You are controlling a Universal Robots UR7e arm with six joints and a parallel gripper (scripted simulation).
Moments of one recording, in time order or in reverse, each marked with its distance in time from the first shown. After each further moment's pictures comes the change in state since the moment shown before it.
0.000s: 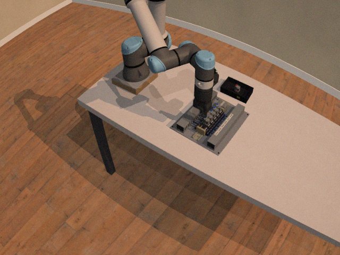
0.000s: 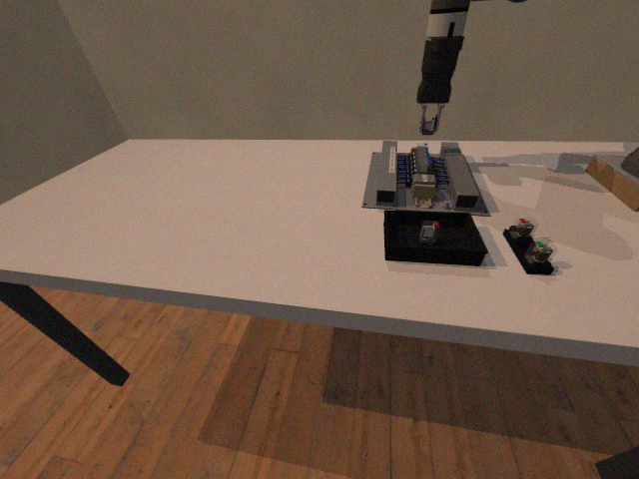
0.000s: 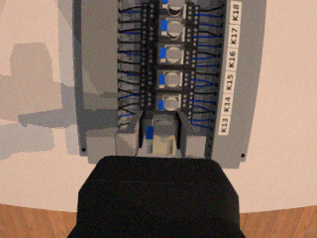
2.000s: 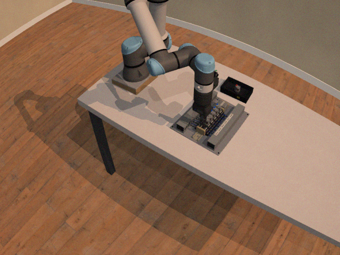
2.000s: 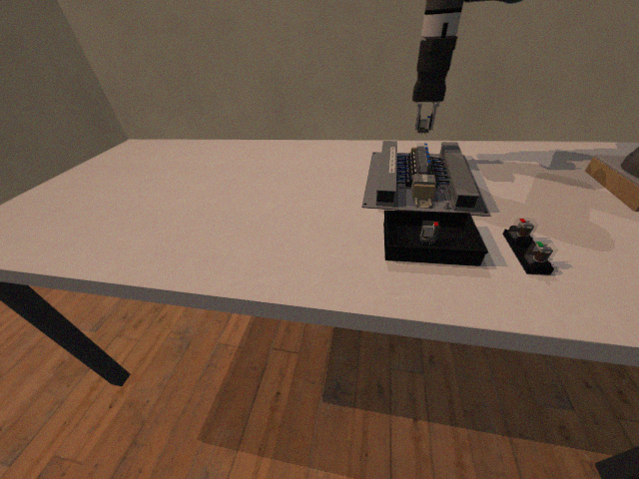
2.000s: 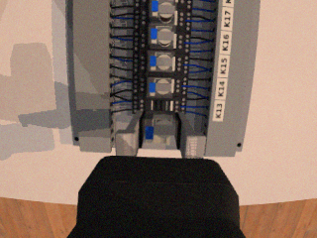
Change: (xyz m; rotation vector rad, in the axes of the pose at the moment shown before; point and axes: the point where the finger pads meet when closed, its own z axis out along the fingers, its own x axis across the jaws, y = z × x) arm 0.010 0.019 0.001 0.000 0.000 0.001
